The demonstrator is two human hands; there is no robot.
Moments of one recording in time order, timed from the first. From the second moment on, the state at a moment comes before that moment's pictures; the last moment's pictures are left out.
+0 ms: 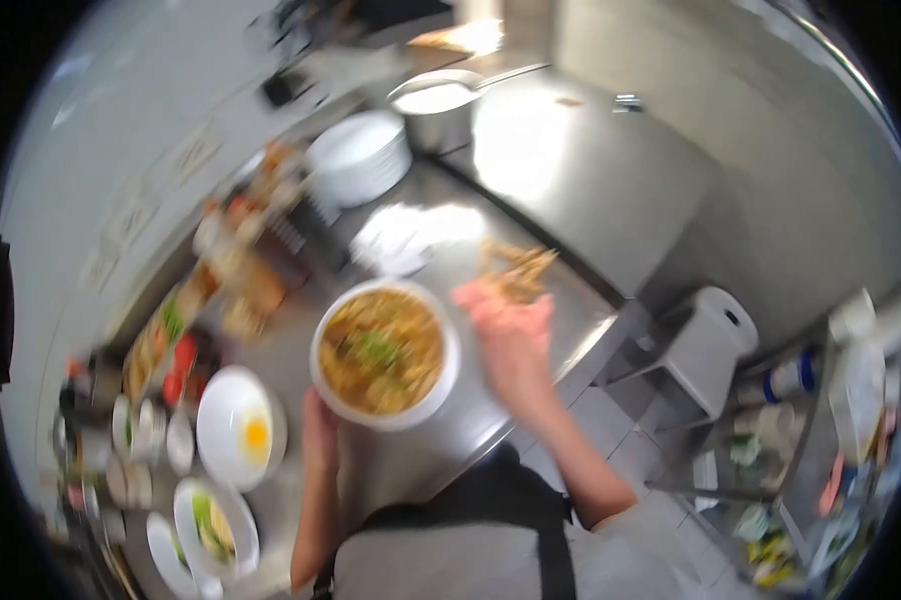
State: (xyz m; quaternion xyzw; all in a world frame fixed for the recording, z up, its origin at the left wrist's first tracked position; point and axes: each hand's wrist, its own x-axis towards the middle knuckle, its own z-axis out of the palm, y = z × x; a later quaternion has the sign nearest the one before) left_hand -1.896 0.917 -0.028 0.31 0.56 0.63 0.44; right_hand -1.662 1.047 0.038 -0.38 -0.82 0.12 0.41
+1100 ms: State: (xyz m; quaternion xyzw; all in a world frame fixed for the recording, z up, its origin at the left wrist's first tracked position) left_hand -1.824 1.021 0.038 0.35 0.52 0.67 0.38; right_hand -1.581 1.139 0.045 -0.27 -0.71 0.59 0.27
